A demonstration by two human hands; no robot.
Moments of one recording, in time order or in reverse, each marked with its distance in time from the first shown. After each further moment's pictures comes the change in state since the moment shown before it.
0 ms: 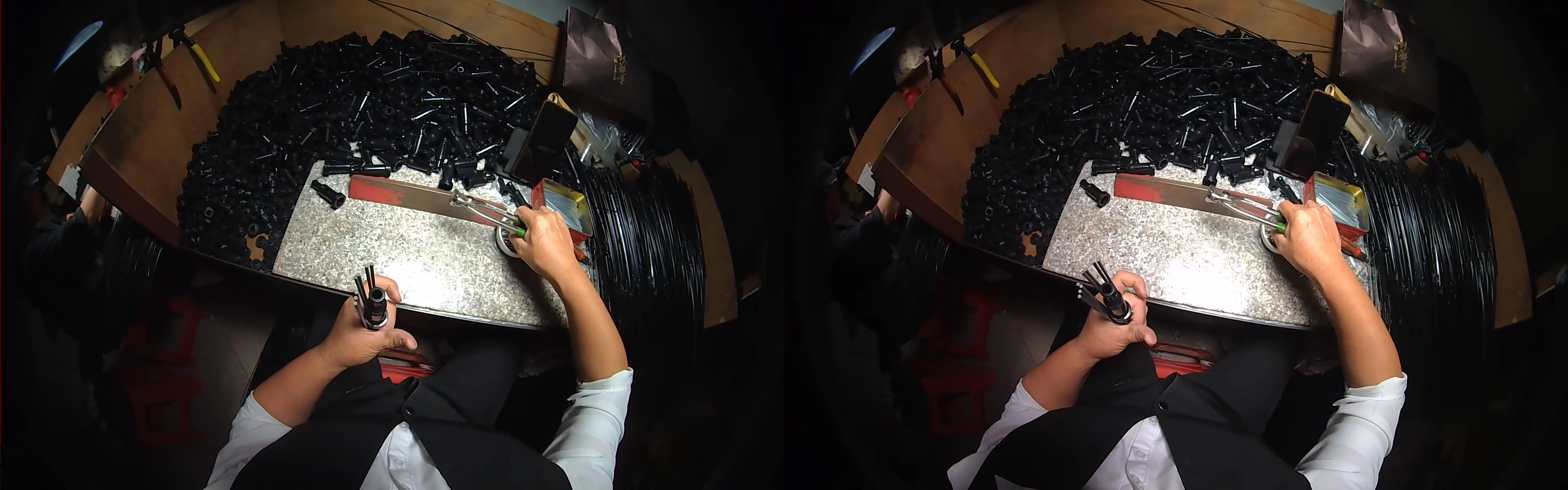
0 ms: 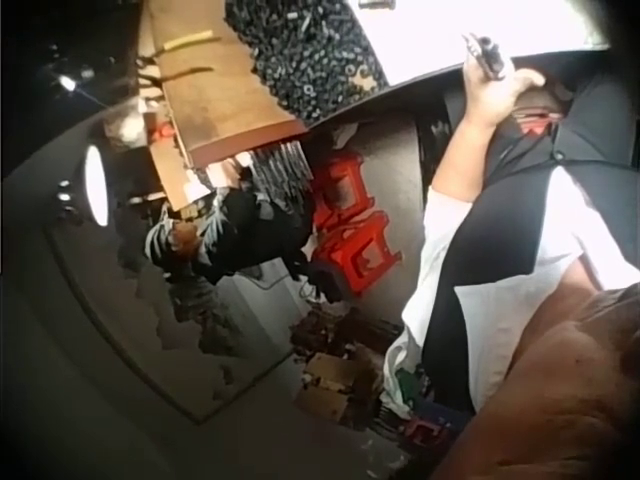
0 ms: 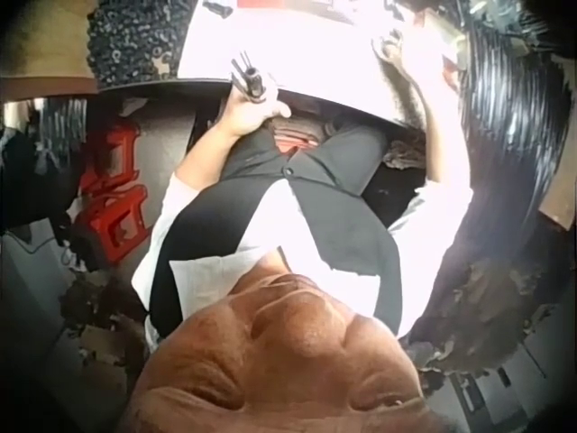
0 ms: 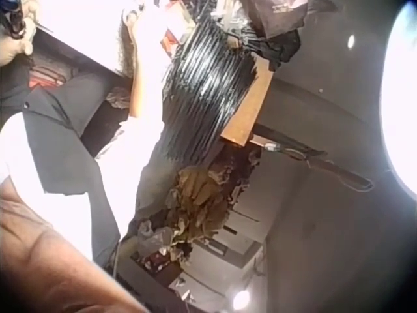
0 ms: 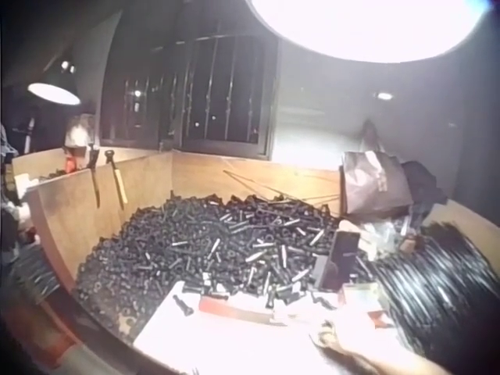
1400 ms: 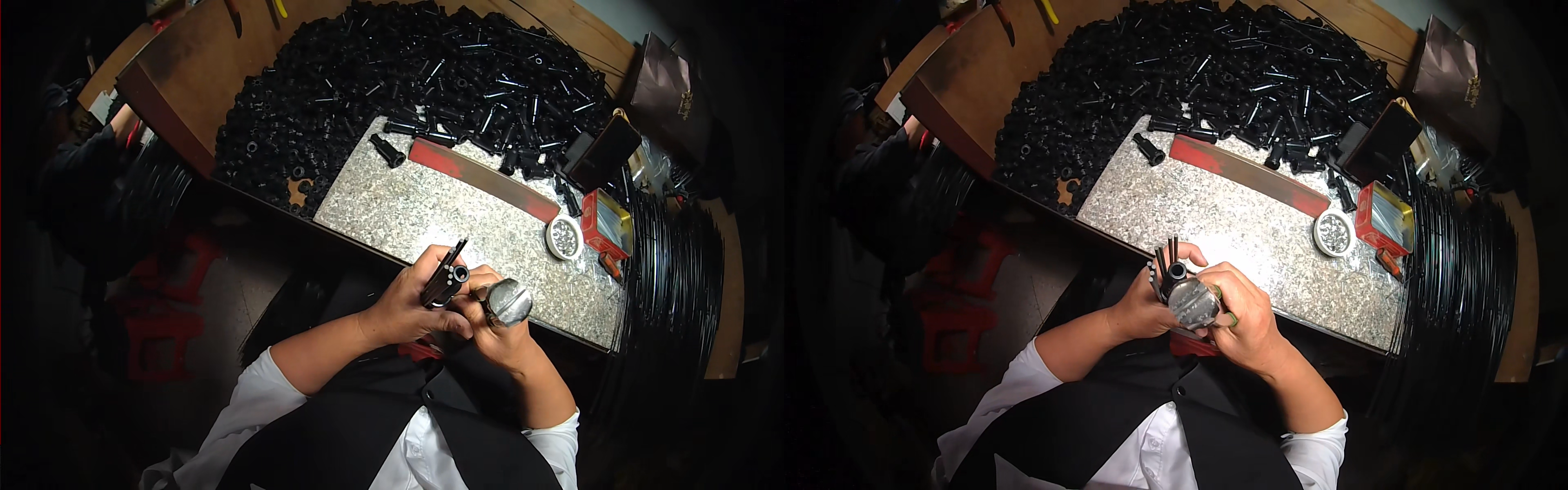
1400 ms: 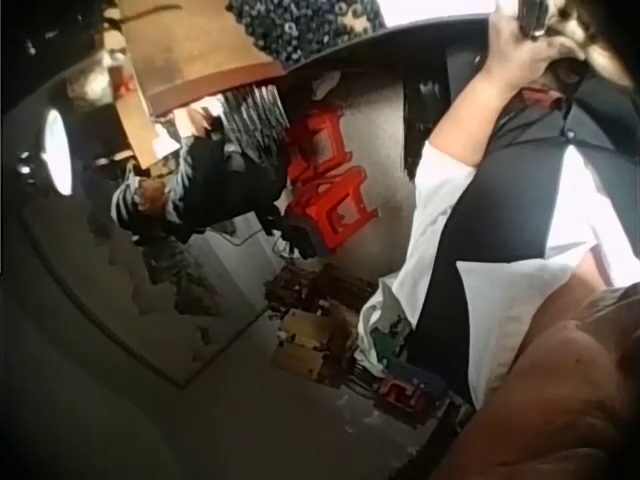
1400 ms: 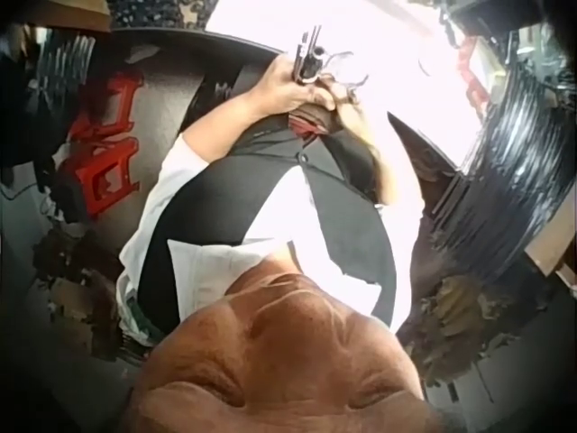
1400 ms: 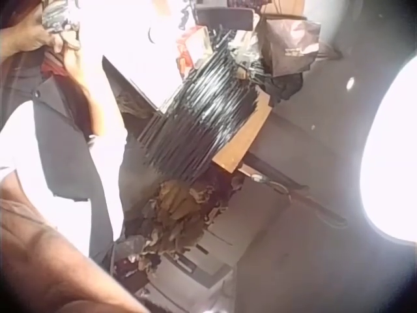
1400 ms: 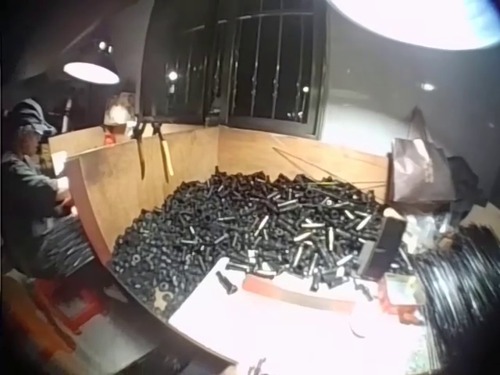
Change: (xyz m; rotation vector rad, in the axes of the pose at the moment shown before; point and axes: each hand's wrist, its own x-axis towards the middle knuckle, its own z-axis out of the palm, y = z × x) left_hand -0.002 0.008 0.011 0.064 0.056 0.077; right_hand -0.066 -0.137 0.033 1.060 0.088 -0.496
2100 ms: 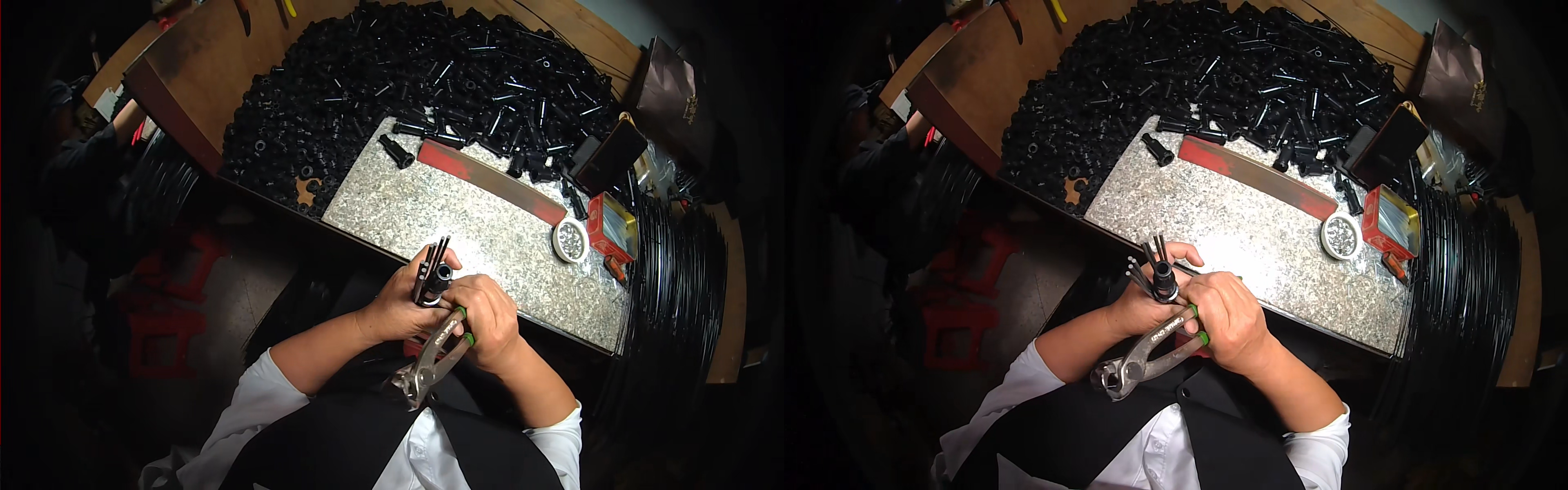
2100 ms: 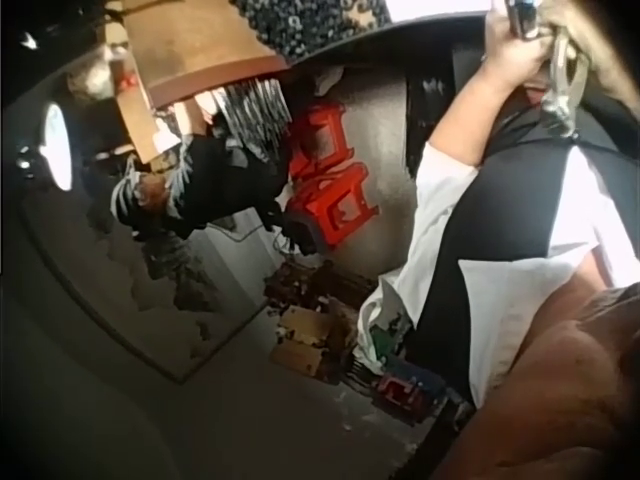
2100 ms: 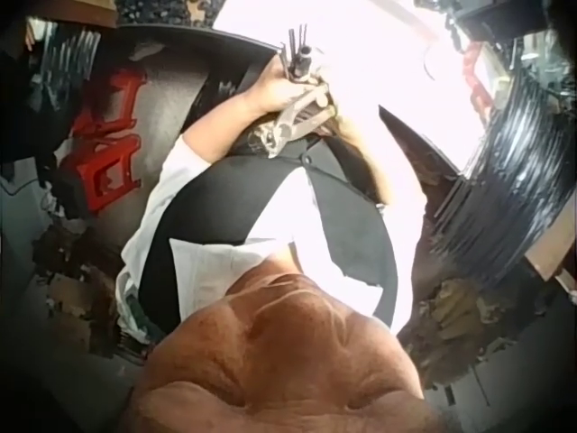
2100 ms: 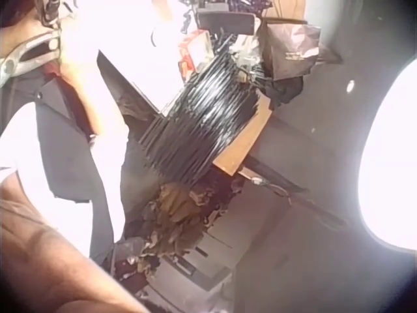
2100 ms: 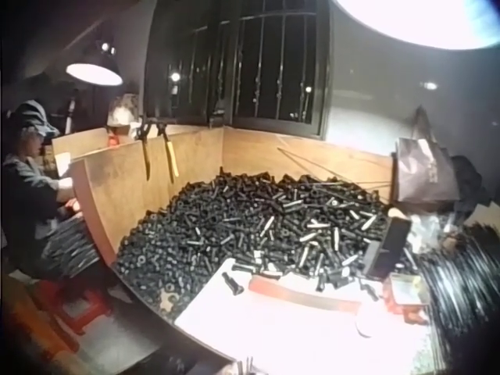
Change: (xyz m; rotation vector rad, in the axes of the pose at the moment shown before) left_hand -0.006 0.001 -0.013 0.095 -0.001 0.004; right_hand 0.009 -0.003 0.017 -0.348 0.059 -0.317
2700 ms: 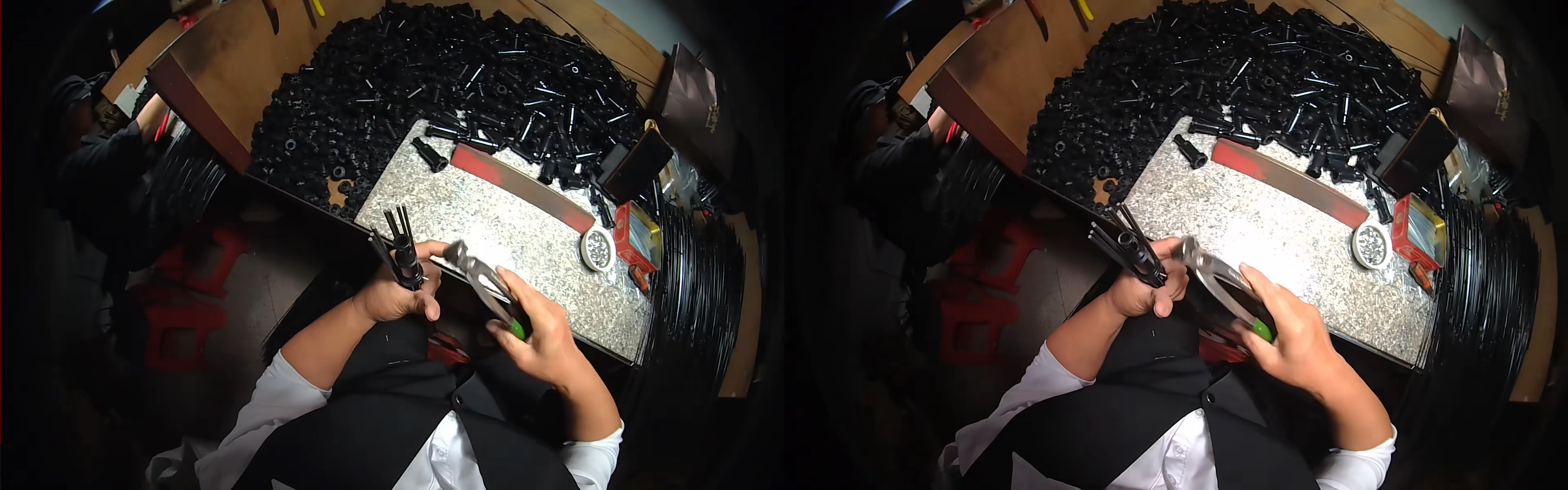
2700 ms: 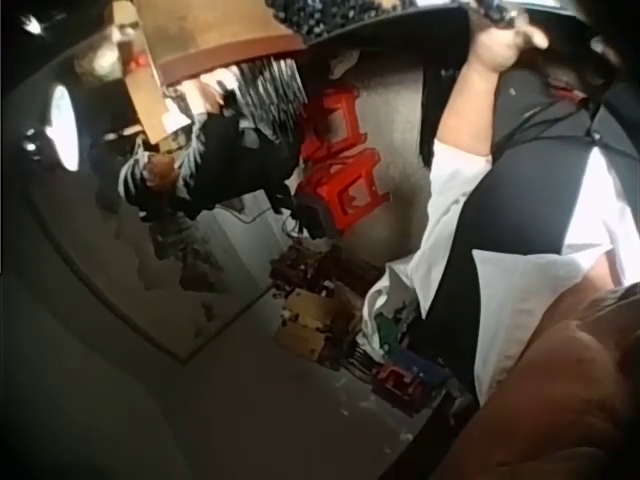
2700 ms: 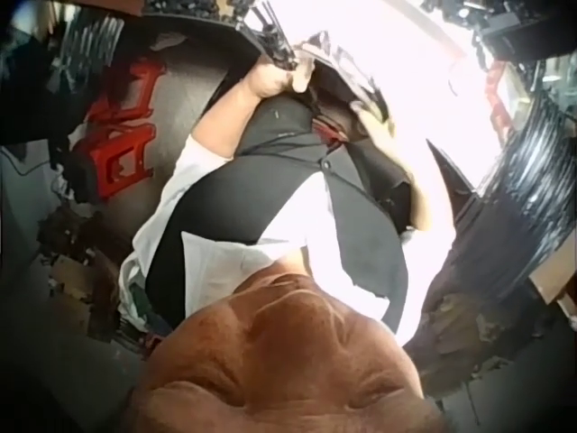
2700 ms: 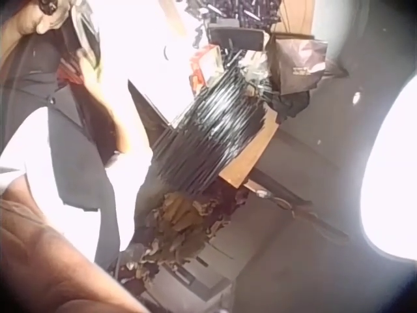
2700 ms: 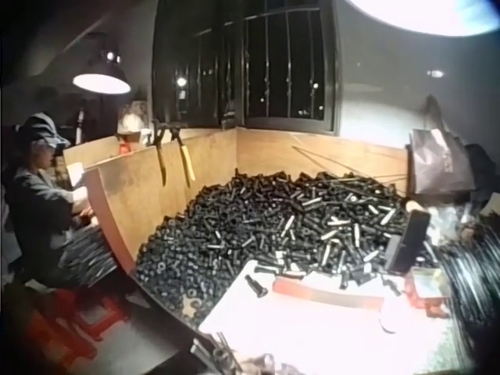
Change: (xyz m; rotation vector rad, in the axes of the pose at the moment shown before) left_hand -0.011 -0.014 -0.042 -0.595 -0.031 -0.064; right_hand -0.001 -0.009 -0.040 0.112 -0.323 0.480
